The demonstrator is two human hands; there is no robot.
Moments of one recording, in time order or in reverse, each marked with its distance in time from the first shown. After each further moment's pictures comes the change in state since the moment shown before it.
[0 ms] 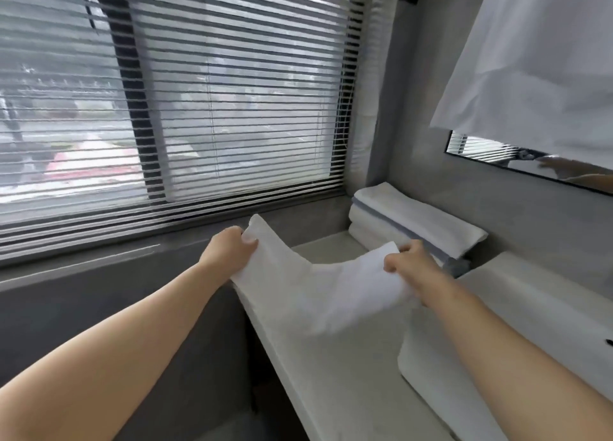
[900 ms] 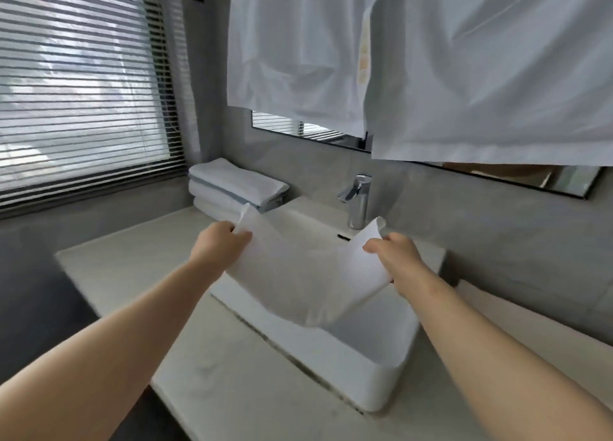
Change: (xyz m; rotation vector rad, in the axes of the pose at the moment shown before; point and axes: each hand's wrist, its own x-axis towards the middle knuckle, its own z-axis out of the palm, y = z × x) left_hand -0.289 0.238 0.148 -0.197 -0.177 0.247; right_hand -0.202 0.161 -0.322 0.144 0.394 0.054
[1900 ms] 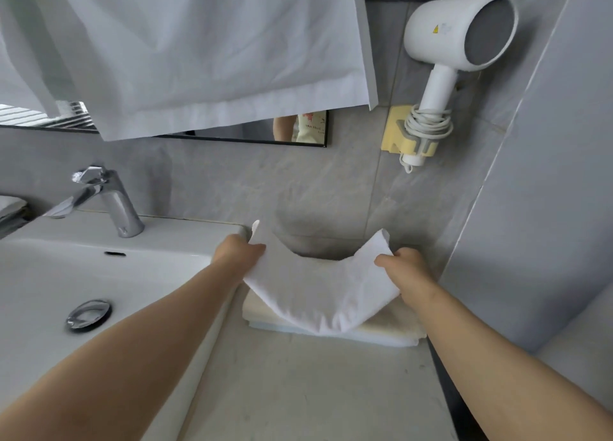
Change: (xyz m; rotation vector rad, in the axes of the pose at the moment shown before) left_hand -0.072 0.242 0.353 0.023 -0.554 0.124; right_hand 0.037 0.178 -0.344 -0.084 0.514 0.360
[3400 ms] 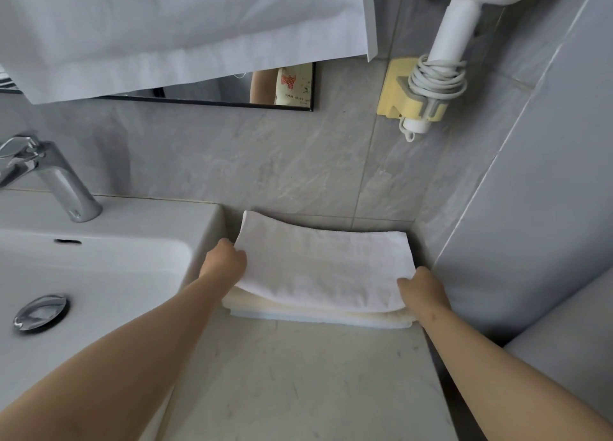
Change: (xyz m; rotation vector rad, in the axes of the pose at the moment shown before) left_hand 0.032 -0.037 0.049 0.199 -0.056 -0.028; right_hand 0.027 0.080 -0.006 -0.433 0.102 0.144
